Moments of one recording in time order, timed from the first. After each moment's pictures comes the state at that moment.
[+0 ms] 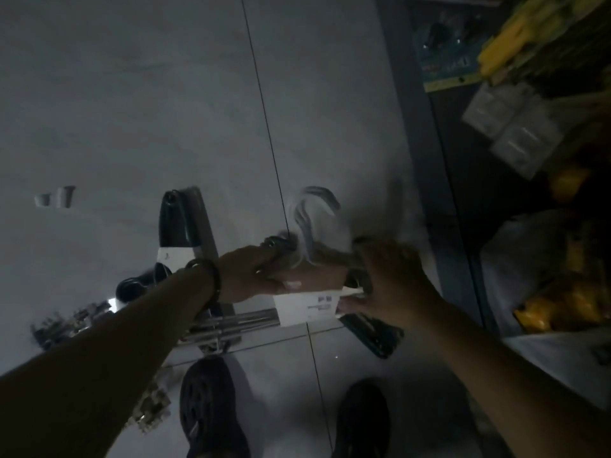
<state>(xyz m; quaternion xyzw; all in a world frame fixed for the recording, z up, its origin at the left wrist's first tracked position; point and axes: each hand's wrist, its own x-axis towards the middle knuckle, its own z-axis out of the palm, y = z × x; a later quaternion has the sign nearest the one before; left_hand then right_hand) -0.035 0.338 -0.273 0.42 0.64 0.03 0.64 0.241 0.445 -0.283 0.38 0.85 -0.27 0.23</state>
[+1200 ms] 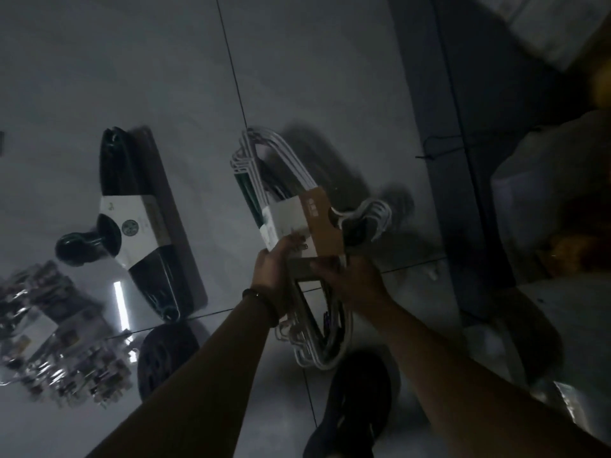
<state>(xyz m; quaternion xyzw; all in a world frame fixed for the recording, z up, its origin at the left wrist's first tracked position) 0.155 0.286 -0.425 -0.17 0.59 0.50 0.61 0.305 0.344 -0.428 0.59 0.54 -0.59 0.02</state>
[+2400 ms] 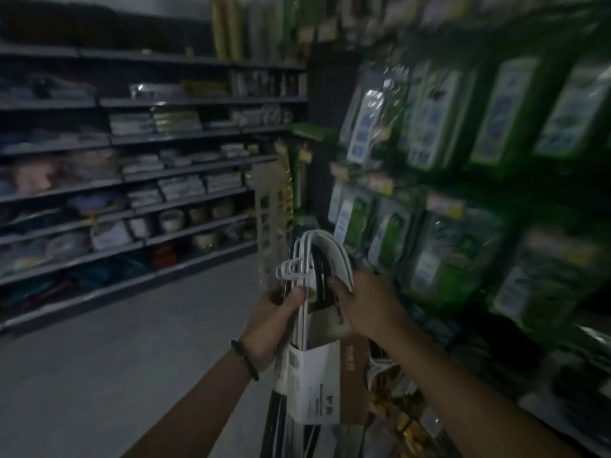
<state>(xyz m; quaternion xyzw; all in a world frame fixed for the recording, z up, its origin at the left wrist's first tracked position) 0.067 0.342 0.585 0.50 0.44 0.55 0.50 0.250 0.376 0.625 0.61 0.72 -0.16 -0.30</state>
